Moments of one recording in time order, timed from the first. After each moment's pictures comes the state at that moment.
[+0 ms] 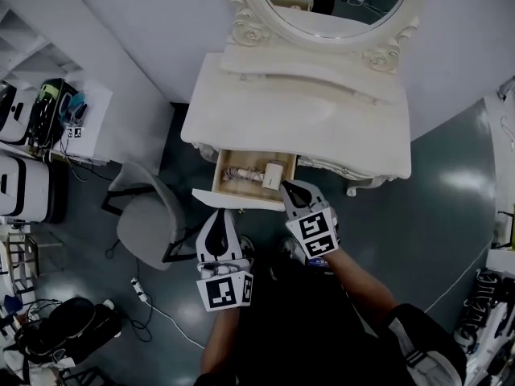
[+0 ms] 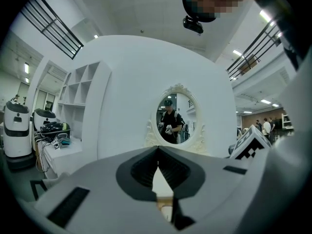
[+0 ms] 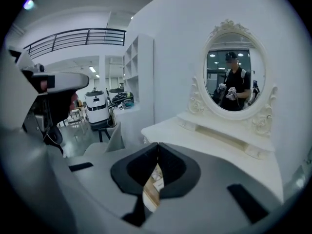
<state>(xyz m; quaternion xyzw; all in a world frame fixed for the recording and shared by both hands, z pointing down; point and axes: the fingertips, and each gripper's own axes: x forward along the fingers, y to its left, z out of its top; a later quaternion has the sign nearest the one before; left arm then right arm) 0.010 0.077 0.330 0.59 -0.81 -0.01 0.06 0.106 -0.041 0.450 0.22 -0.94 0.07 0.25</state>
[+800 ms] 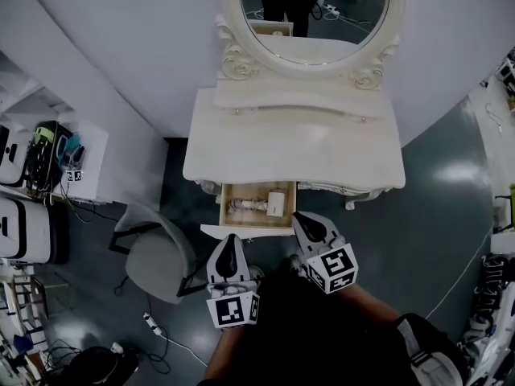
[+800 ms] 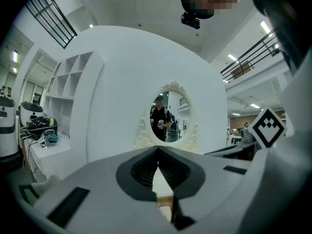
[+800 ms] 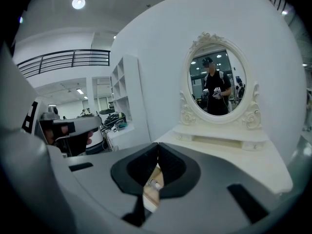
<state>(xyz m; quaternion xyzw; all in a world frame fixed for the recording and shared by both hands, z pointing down) -0.015 0.059 0.327 0.64 -0.76 -0.01 0.08 0.111 -0.035 0.379 0.28 -0.94 0.13 0.15</state>
